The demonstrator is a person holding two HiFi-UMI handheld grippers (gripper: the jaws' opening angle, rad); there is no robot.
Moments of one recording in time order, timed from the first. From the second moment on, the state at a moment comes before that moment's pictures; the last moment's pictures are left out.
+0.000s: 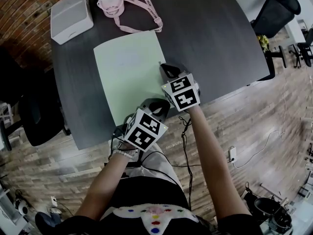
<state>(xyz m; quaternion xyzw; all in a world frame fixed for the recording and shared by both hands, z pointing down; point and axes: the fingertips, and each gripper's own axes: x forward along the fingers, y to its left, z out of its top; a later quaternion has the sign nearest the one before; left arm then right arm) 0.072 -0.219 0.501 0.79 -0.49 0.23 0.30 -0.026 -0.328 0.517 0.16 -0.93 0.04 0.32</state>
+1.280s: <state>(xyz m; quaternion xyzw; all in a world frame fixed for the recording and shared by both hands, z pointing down) 0.000 -0.184 0.477 0.79 -0.53 0.19 0.26 -0.007 -0.339 0.491 0.27 -0.91 0.04 0.31</state>
